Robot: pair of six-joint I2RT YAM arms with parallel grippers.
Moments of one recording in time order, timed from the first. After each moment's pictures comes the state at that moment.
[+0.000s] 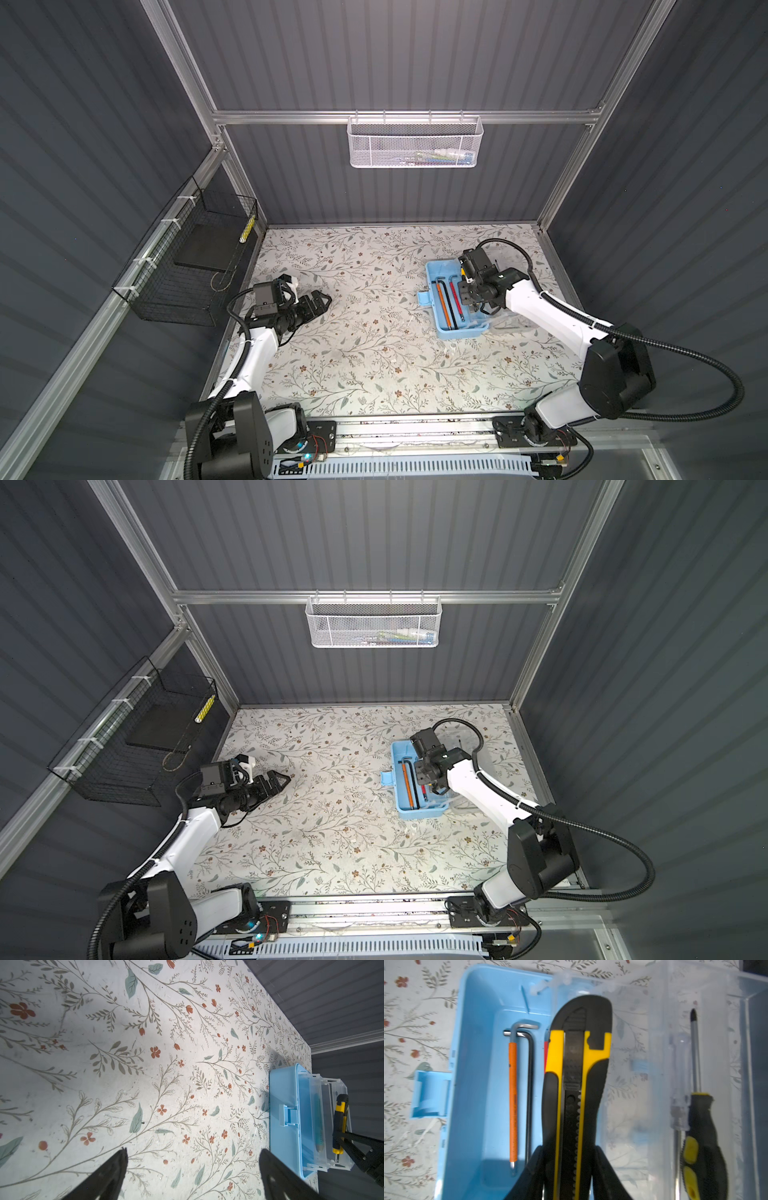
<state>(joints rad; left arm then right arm) 0.13 1.18 0.68 -0.37 0.52 -0.37 0.47 1.51 1.13 -0.69 0.32 0.23</state>
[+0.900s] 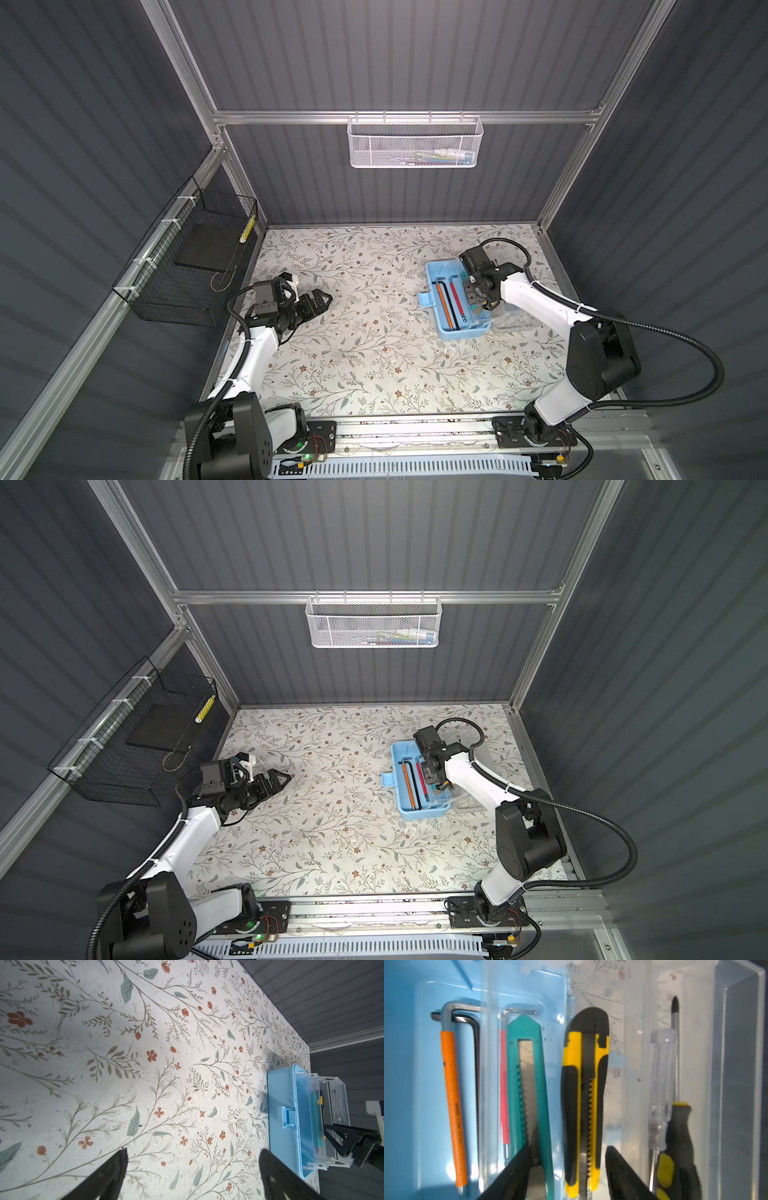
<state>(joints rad) 0.11 1.18 0.70 -0.37 0.52 -0.37 0.42 1.60 1.17 -0.73 0.40 0.15</state>
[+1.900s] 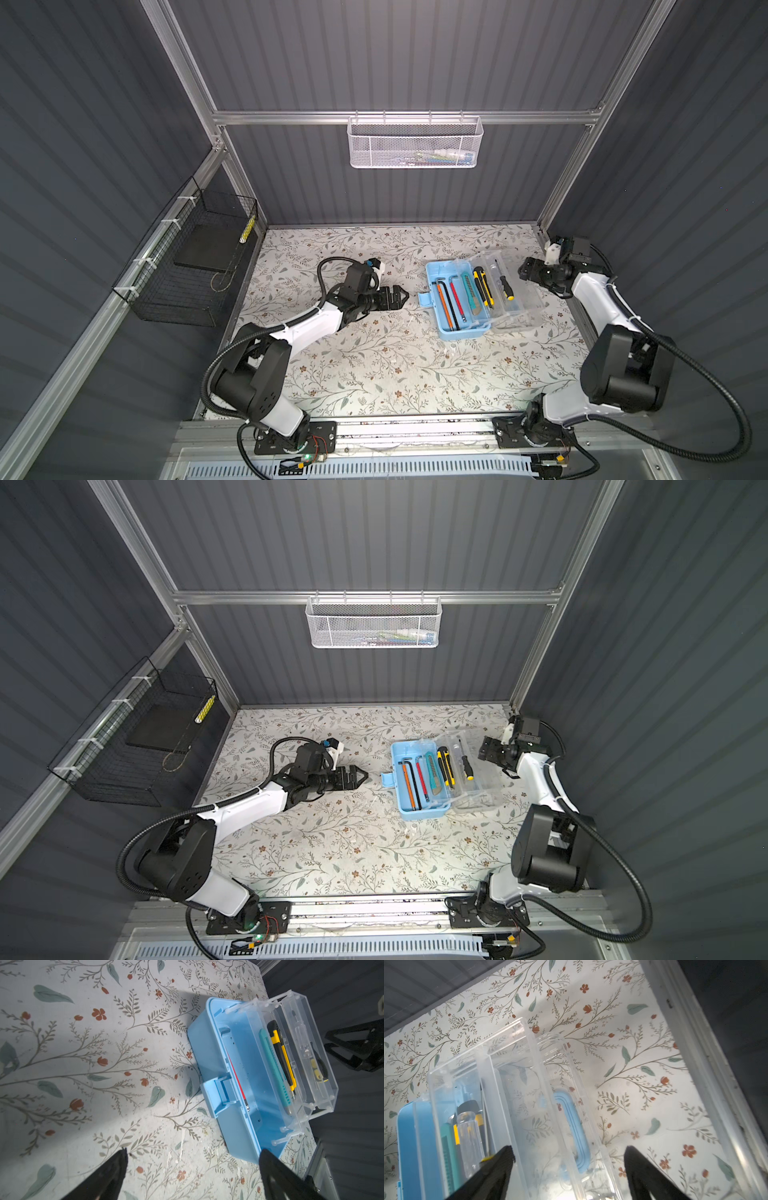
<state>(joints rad) -0.55 1.58 0.91 -0.01 0.34 -0.53 -0.27 1.56 1.16 -0.54 -0.23 0.14</state>
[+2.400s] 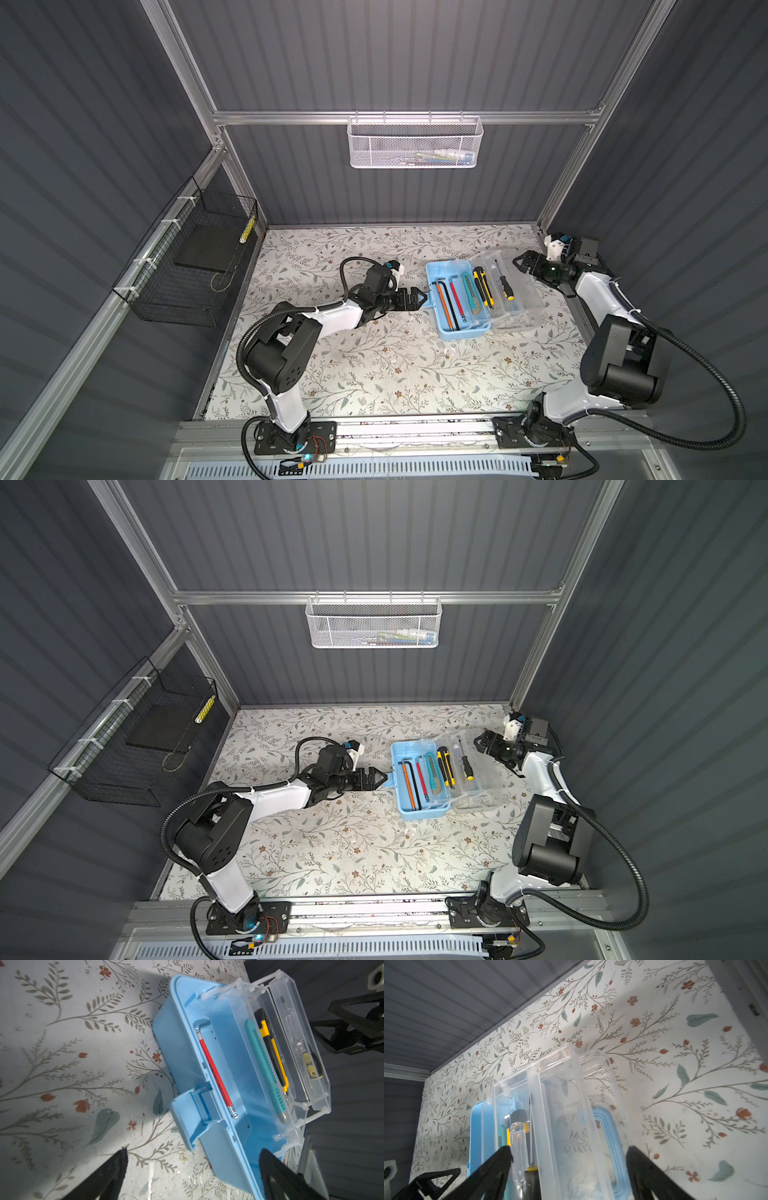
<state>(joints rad) -0.63 1.78 0.98 0.18 0.40 -0.58 -0.32 1.59 1.15 -0.43 -0.52 0.19</state>
